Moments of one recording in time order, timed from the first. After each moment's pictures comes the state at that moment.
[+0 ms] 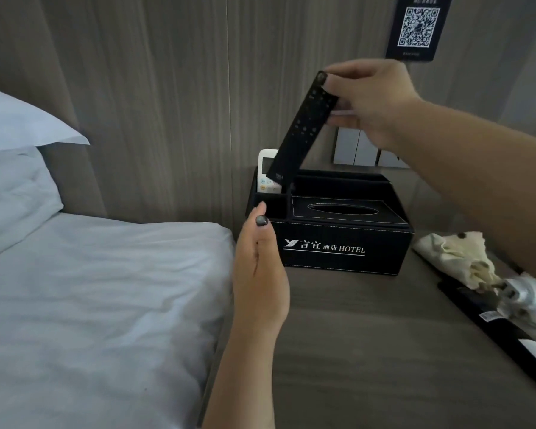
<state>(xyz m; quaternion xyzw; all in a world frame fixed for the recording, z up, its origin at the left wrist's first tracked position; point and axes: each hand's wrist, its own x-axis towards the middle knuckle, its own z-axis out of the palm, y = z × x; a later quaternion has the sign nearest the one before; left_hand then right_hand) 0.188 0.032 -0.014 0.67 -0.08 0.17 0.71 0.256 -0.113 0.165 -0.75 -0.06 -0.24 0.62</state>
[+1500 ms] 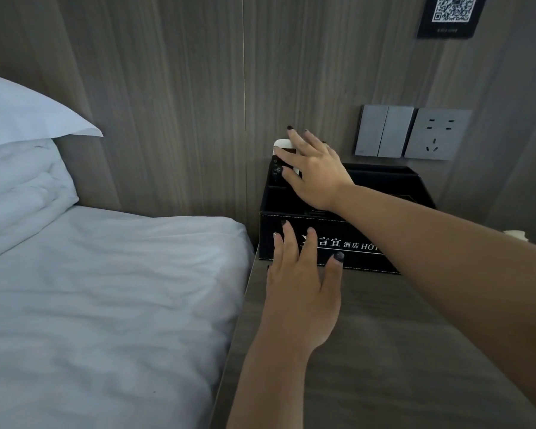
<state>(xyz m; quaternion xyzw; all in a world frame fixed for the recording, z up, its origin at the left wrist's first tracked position) 0.202 0.020 -0.043 0.89 -0.16 0.06 0.42 0.349 -0.088 0.040 -0.95 -0.17 -0.26 0.01</state>
